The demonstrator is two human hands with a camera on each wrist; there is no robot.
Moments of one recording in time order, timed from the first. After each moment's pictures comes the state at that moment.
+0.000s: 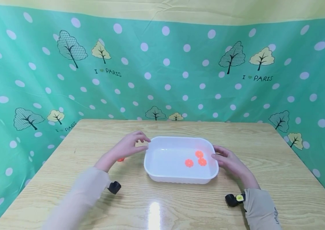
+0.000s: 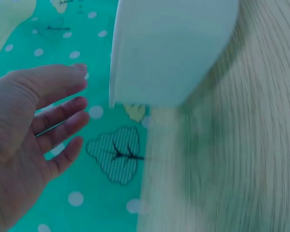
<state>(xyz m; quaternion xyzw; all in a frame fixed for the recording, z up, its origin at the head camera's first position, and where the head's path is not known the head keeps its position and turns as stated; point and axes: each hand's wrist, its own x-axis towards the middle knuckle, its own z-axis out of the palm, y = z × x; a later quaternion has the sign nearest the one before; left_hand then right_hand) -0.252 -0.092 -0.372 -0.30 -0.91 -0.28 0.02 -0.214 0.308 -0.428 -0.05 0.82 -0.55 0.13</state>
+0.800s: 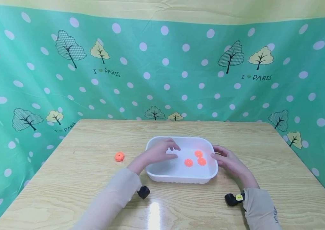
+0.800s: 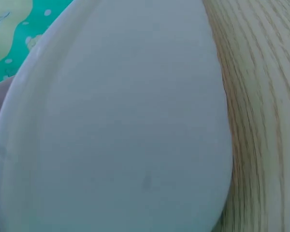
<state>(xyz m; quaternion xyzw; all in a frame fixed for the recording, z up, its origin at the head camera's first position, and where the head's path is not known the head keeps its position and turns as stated) -0.251 0.009 -0.388 -0.37 -0.90 -0.25 -0.04 -0.214 0.307 -0.427 -0.05 0.82 -0.55 0.14</state>
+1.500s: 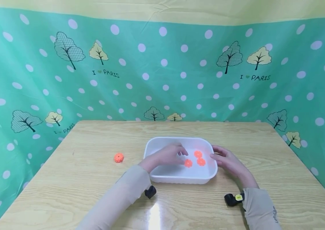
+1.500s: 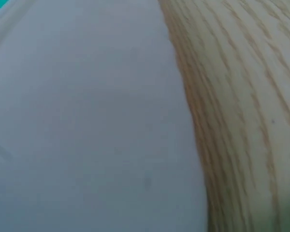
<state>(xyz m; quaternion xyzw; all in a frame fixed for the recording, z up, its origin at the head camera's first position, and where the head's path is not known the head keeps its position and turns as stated) -0.255 0.044 -0.400 -0.37 -0.89 -0.23 -0.12 -0.214 0.308 -0.426 -0.05 0.82 -0.56 0.14</state>
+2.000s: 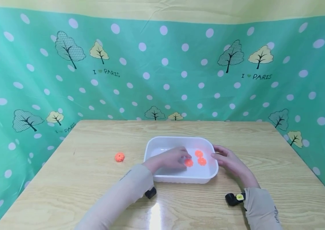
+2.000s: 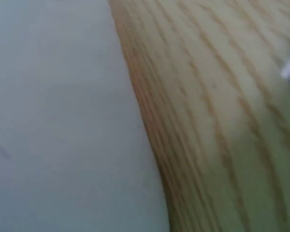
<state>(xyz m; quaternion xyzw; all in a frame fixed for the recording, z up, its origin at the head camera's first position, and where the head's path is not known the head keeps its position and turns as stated) -0.255 0.049 -0.415 -0.42 -0.88 -0.17 -0.11 -0.216 0.311 -0.428 -0.06 0.81 -0.56 0.15</state>
